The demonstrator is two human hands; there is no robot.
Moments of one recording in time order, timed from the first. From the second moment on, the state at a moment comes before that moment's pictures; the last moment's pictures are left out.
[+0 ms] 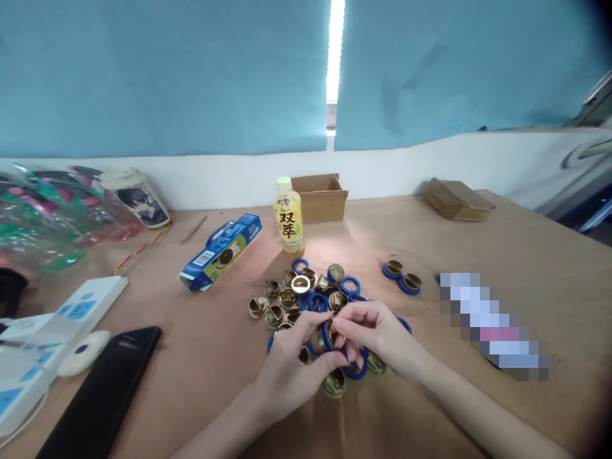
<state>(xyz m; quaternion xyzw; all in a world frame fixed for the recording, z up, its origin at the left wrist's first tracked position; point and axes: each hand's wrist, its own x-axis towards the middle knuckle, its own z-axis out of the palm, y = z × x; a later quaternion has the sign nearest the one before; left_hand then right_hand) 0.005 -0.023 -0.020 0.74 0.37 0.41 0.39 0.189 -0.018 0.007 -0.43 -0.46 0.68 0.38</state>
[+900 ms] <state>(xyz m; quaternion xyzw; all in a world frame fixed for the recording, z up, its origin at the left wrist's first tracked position) 0.012 -0.023 -0.017 0.70 0.43 0.36 0.44 0.181 -0.023 -0.004 -0.45 -0.46 0.65 0.40</state>
